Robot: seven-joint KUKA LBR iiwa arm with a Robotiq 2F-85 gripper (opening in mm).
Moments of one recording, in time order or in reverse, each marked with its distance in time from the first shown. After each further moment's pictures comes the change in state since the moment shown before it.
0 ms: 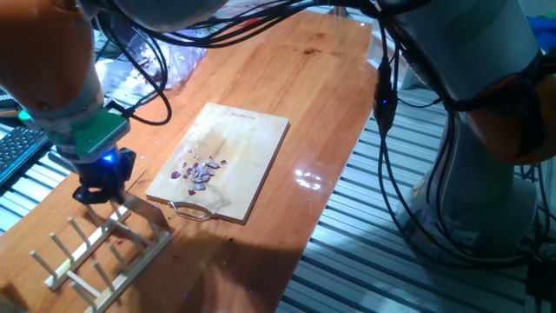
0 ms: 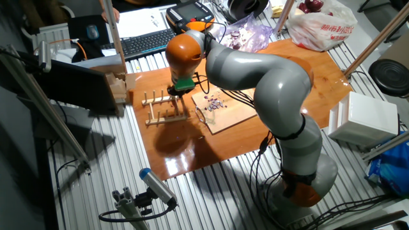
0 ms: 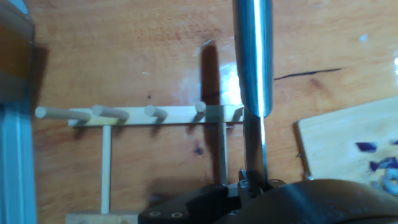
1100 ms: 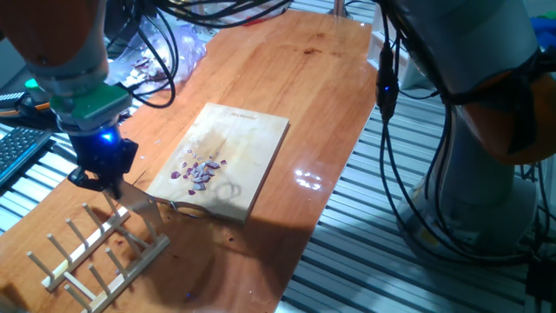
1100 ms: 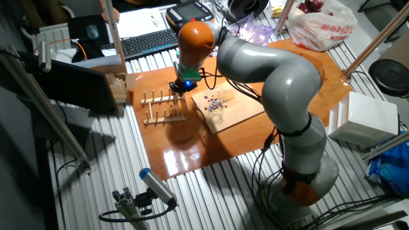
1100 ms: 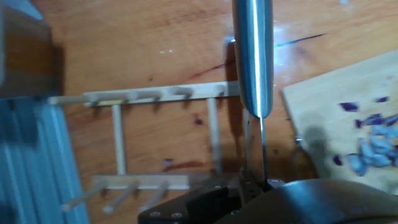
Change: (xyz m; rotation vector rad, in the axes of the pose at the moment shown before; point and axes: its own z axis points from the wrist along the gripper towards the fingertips) arm 0.006 0.008 -0.020 -0.162 0.087 0.100
